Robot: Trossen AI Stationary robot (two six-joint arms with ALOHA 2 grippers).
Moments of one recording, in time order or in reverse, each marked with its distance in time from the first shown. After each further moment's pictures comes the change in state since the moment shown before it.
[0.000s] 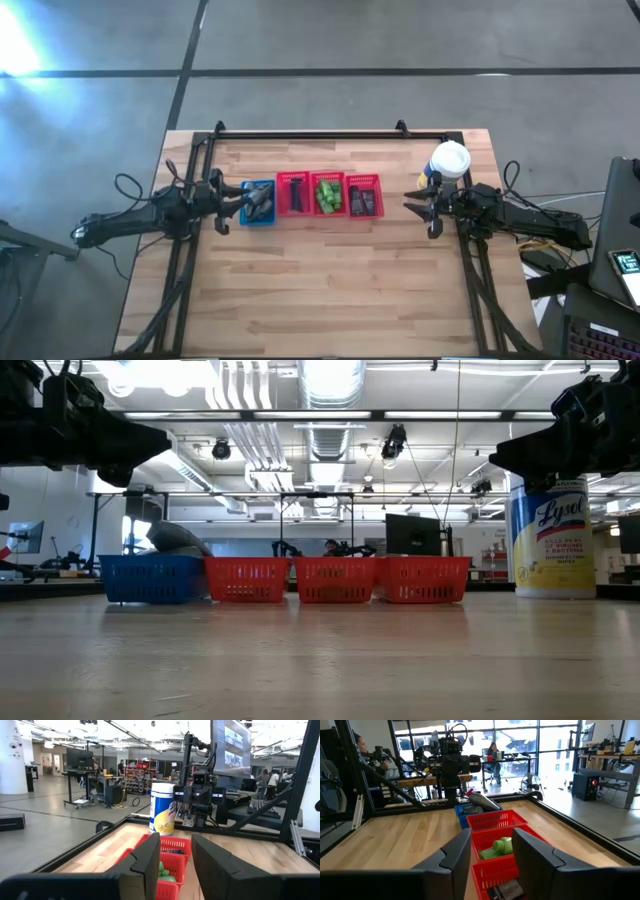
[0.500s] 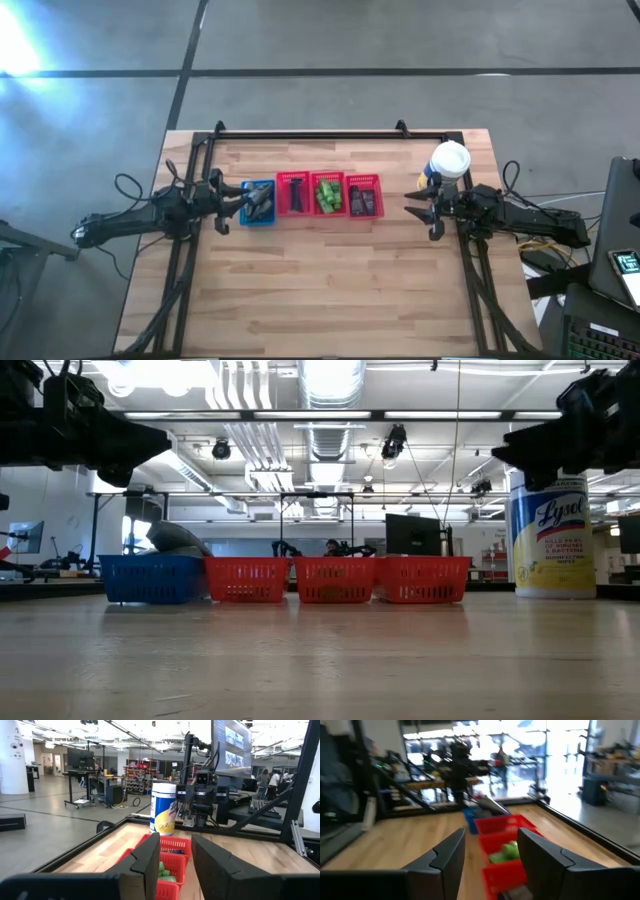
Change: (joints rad) left arm 0.000 0.000 -0.001 0.000 -0.003 0.000; right arm 0.038 -0.024 0.000 -0.002 0.002 0.000
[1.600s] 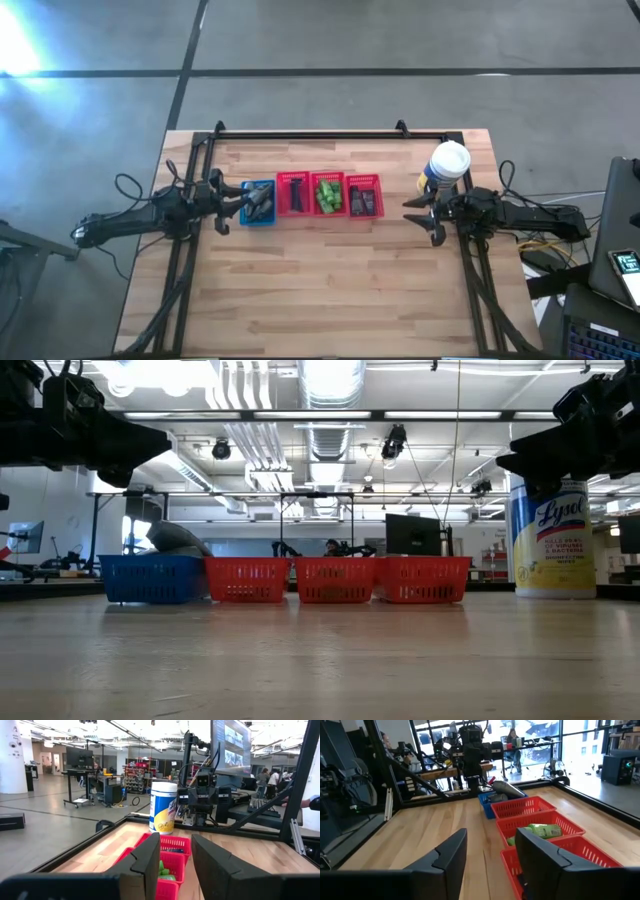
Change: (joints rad) left arm 0.000 0.013 0.000 -0.006 0.004 0.000; right arm 0.071 0.018 0.000 -0.051 -0.002 0.077
